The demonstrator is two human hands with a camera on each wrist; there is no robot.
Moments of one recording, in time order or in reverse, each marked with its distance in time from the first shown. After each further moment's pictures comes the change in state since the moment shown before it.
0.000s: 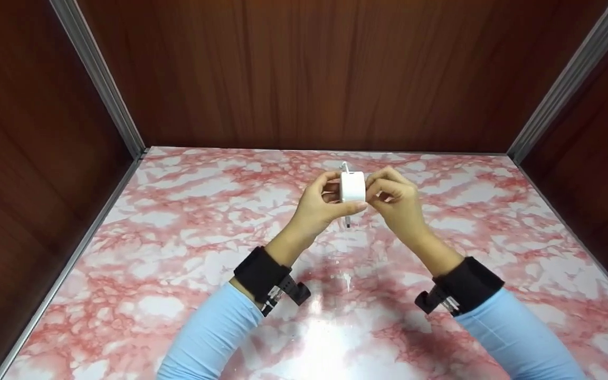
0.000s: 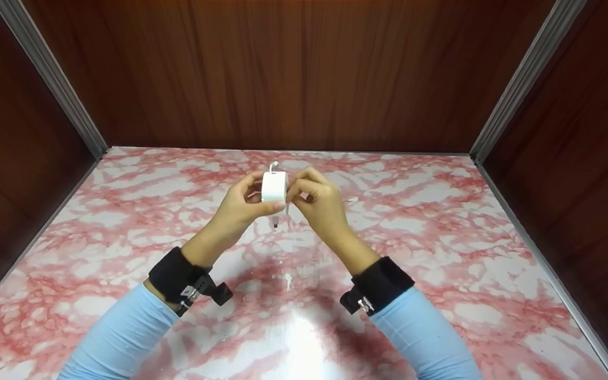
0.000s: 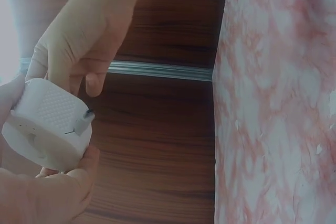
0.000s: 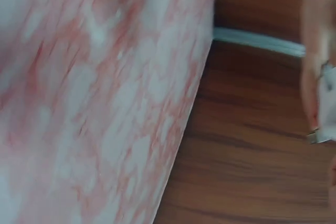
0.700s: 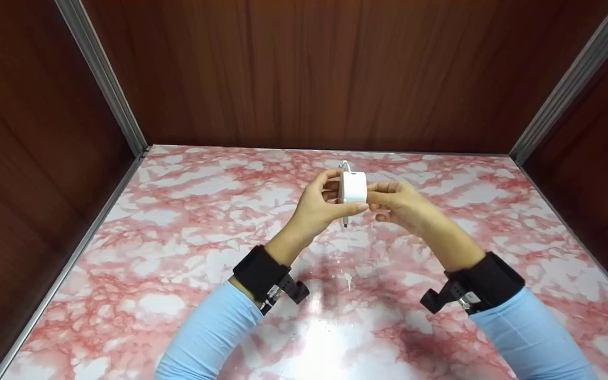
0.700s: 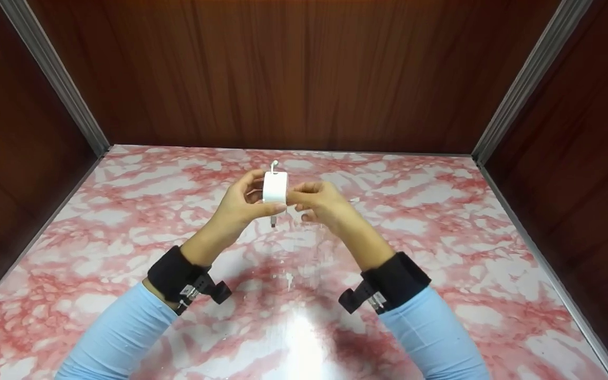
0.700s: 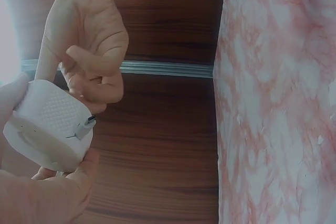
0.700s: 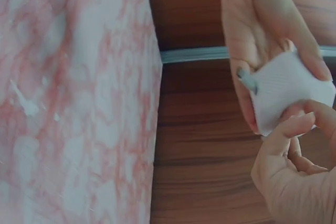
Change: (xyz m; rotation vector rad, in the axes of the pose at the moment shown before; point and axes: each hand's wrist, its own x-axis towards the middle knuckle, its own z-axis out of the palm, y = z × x) left_hand -0.004 0.003 -0.003 0.069 0.014 0.025; right_hand 0.021 -0.024 -0.022 0.527 -0.374 0.971
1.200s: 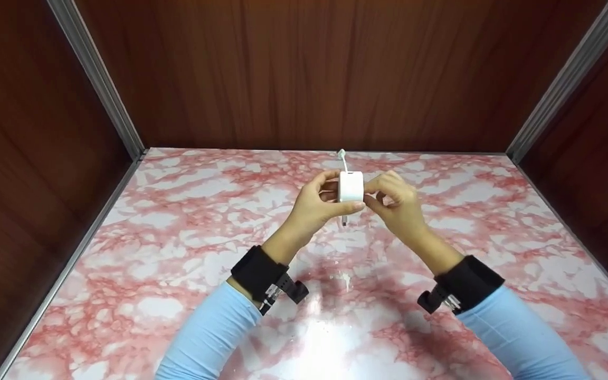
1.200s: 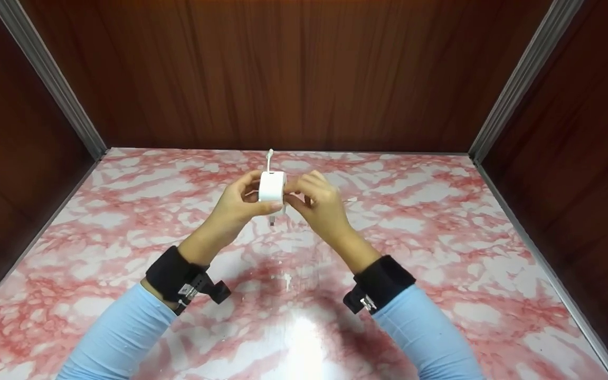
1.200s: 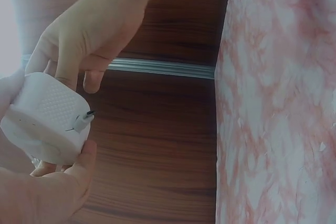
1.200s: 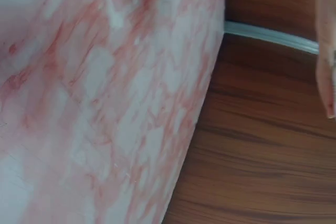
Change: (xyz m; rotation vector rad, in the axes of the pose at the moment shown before) left_hand 0.004 0.001 0.000 -0.066 -0.044 -0.021; right_hand 0.019 0.039 -0.001 -0.633 0.359 -1.174
